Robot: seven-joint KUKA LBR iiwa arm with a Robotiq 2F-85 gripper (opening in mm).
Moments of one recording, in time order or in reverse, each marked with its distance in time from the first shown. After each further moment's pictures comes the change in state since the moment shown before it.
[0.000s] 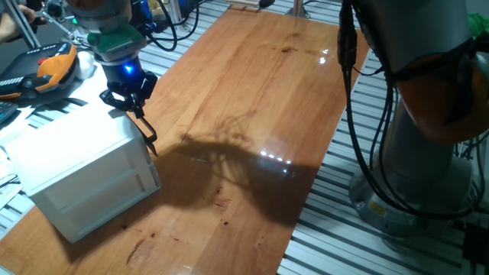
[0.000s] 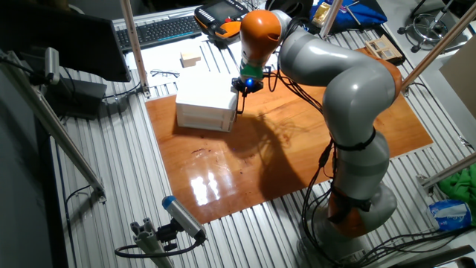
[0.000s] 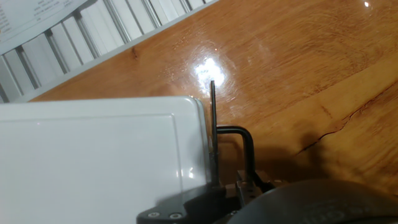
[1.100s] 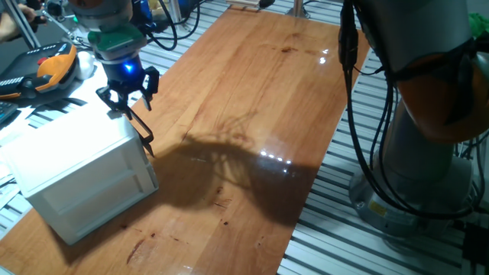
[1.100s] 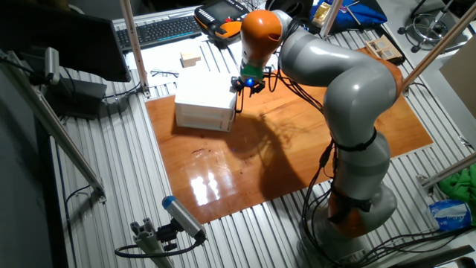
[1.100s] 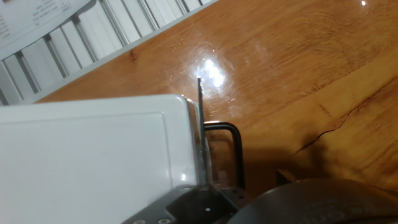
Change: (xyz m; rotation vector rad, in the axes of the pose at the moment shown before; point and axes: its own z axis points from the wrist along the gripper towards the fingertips) arm -0.001 -0.003 -0.006 0.001 -0.007 0.021
